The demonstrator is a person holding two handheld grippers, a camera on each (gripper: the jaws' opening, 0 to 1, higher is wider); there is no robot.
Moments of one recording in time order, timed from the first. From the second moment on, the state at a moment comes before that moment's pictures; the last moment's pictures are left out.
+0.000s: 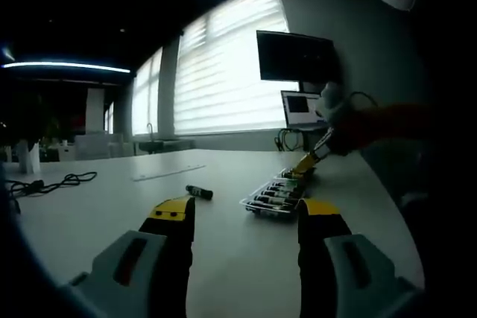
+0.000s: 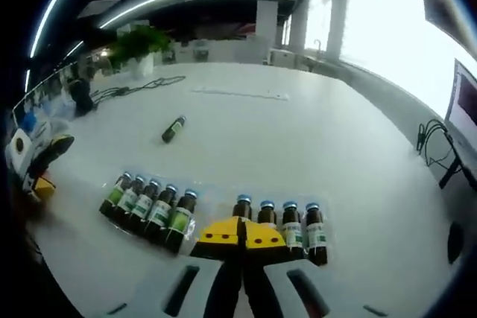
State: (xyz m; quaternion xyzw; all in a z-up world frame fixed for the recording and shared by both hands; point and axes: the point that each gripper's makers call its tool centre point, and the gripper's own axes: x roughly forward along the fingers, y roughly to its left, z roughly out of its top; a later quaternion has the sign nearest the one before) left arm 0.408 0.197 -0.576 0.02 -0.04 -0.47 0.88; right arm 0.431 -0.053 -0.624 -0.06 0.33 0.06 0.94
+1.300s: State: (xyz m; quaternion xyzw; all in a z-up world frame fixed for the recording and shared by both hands) left arm 0.406 0.196 -0.578 0.03 -0.04 -0.47 0.88; right arm 0.474 -0.017 -0.590 0.03 0.30 0.11 0.95
